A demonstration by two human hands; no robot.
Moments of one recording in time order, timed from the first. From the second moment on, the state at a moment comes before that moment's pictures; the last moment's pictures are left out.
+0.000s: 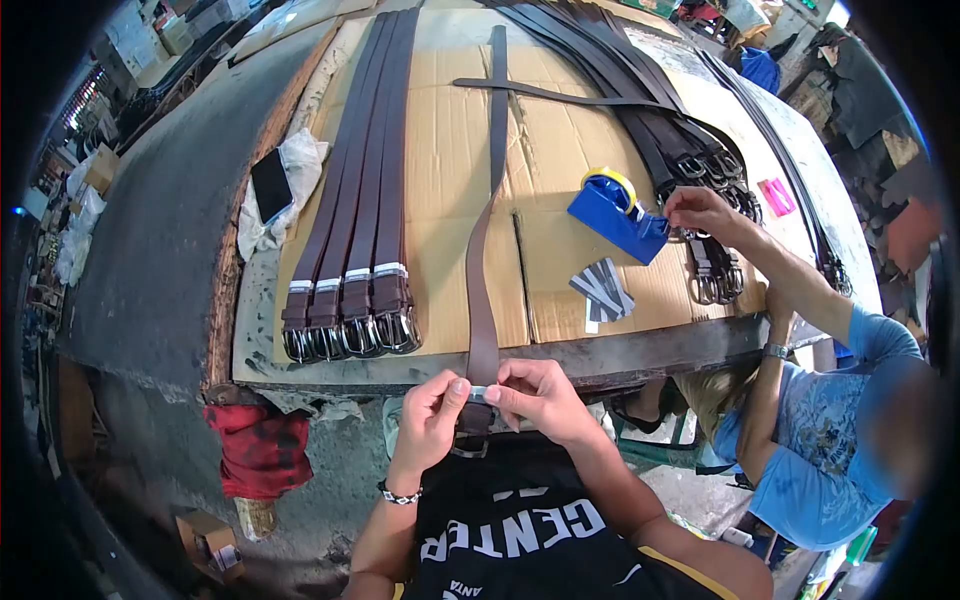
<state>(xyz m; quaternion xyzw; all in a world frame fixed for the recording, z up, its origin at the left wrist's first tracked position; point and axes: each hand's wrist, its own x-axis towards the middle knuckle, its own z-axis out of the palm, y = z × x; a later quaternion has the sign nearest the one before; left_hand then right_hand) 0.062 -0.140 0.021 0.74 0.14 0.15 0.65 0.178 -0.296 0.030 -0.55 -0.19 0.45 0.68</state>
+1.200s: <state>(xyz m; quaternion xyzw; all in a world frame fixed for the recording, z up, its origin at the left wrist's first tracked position) 0.052 -0.144 0.016 0.69 0.20 0.18 0.67 0.178 -0.291 0.031 -0.58 -0.21 0.46 0.64</state>
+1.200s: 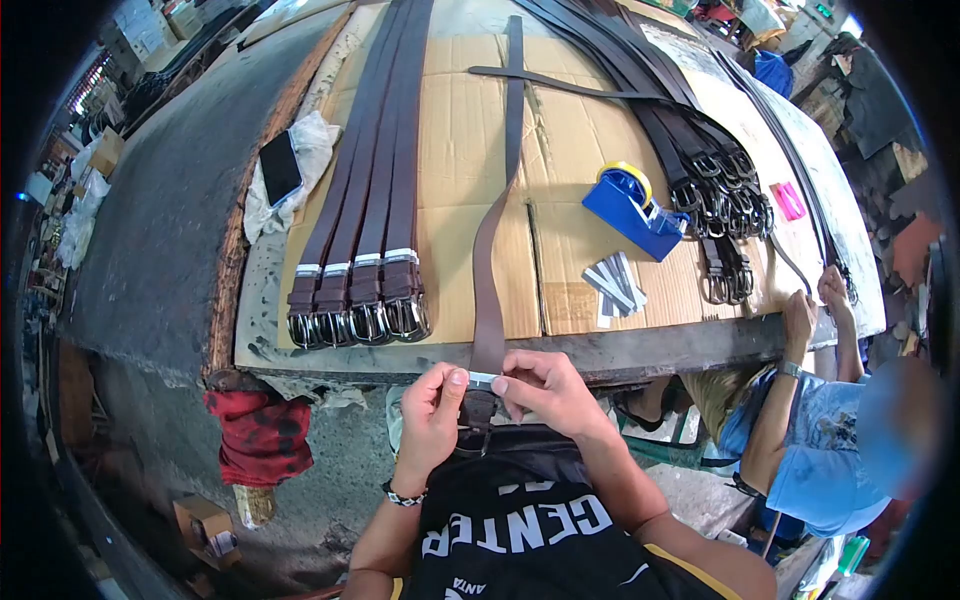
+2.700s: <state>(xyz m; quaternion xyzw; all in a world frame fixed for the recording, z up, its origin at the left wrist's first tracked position) 0.004 -0.130 0.013 0.71 0.03 0.02 0.70 0.323 -0.206 0.378 -0.48 -0.46 0.00 0.75</state>
